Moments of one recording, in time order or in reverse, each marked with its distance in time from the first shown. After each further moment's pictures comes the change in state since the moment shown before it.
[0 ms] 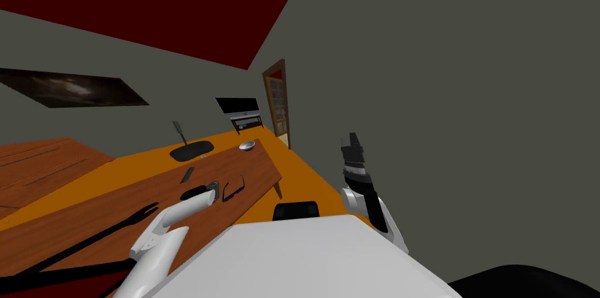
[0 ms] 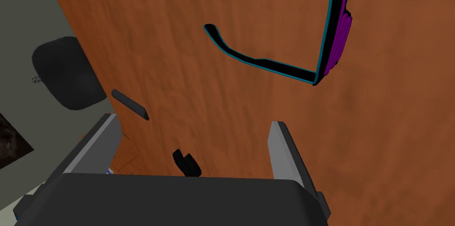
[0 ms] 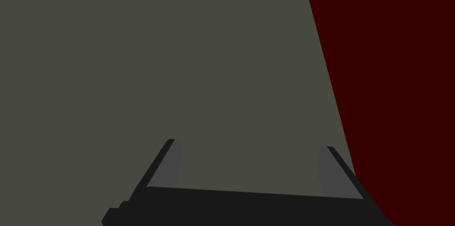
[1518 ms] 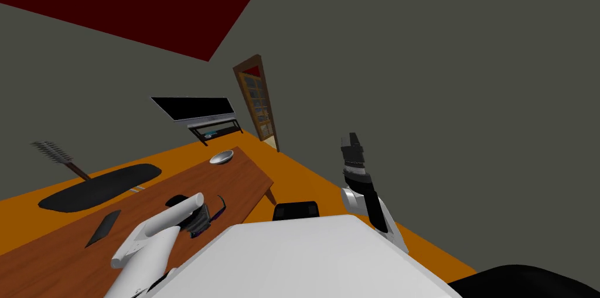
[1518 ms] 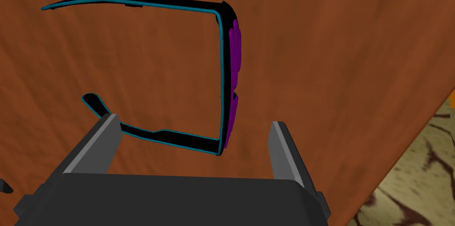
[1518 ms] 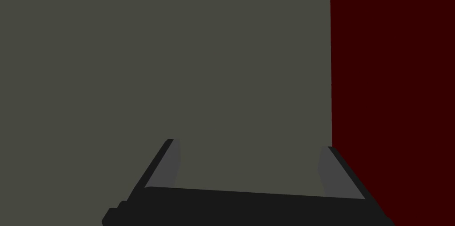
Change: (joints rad) left arm -0.104 0.037 0.182 0.257 0.049 0.408 0.081; right arm 0.000 0.000 0.000 0.000 0.000 0.000 0.000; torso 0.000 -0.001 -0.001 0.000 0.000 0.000
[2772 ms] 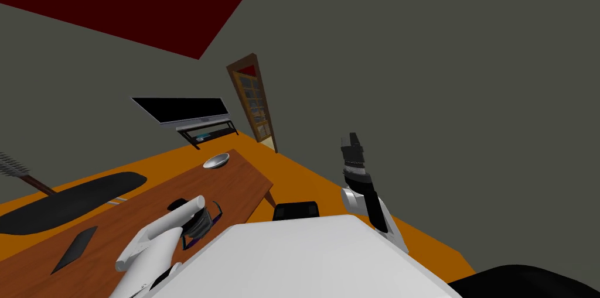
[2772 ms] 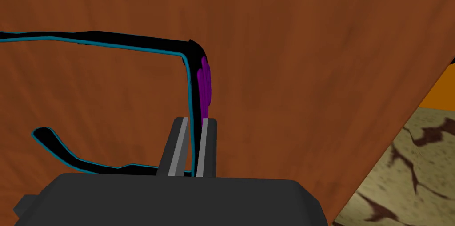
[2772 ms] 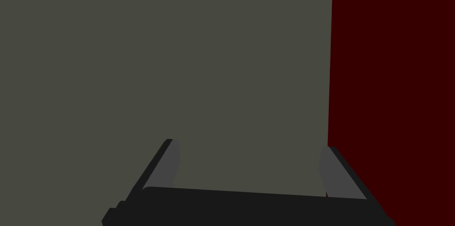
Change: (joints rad) left arm -0.021 -0.009 0.026 0.096 0.009 0.038 0.022; right arm 0.000 0.000 0.000 0.000 0.000 0.000 0.000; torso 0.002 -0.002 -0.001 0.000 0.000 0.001
